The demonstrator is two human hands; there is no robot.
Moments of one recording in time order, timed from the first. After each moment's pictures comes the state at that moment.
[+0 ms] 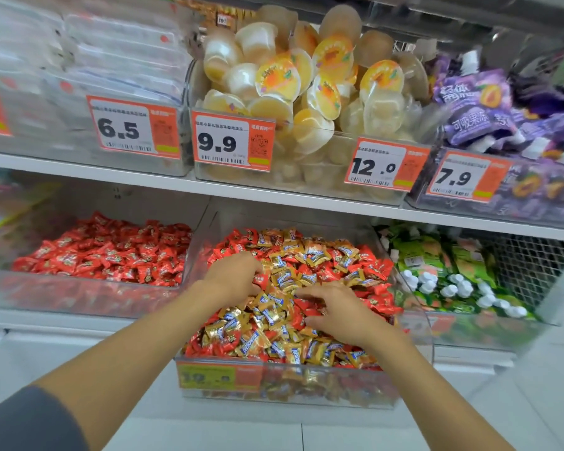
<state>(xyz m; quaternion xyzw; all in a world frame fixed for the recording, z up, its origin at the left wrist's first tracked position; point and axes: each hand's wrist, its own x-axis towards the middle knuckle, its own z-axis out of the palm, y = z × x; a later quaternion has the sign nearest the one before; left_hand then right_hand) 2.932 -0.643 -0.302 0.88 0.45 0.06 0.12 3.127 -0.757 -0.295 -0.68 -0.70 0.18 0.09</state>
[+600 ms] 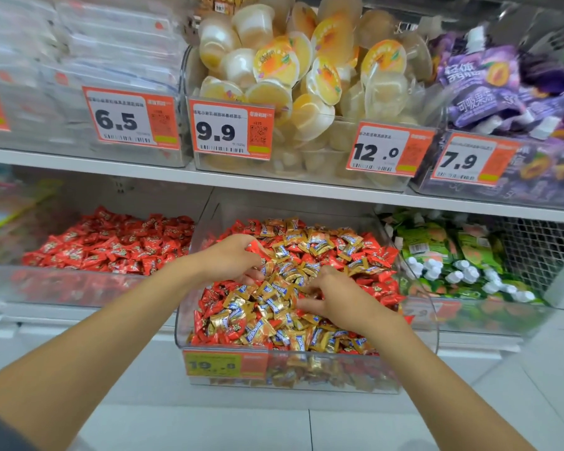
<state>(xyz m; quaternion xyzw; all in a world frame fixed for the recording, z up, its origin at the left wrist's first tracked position) 2.915 -0.659 -0.266 0.71 0.45 0.16 0.51 3.119 -0.751 -0.300 -0.67 -0.72 0.13 0.08</state>
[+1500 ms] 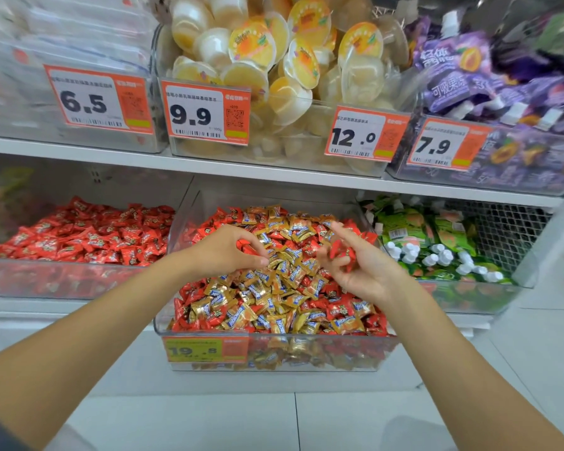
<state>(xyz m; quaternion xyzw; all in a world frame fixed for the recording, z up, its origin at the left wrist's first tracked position) 2.925 -0.674 -0.269 0.80 0.38 0.17 0.43 3.146 -0.775 -0.253 -0.44 -0.12 0.65 0.60</state>
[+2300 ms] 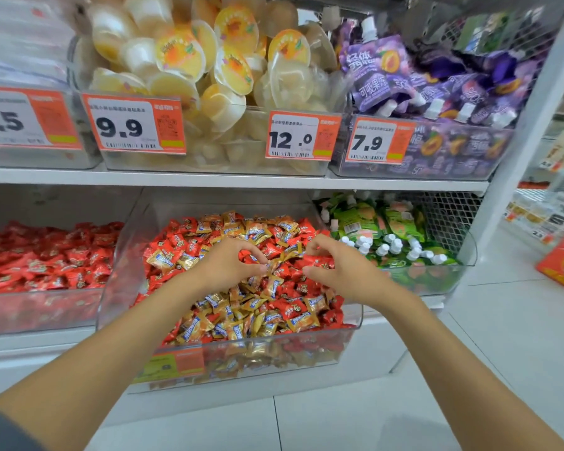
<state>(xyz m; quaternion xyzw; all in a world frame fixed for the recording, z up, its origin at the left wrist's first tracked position) 2.995 -0.690 -0.281 0.83 0.37 0.19 0.38 3.187 -0.816 -0.252 -0.70 -0.64 0.18 0.26</state>
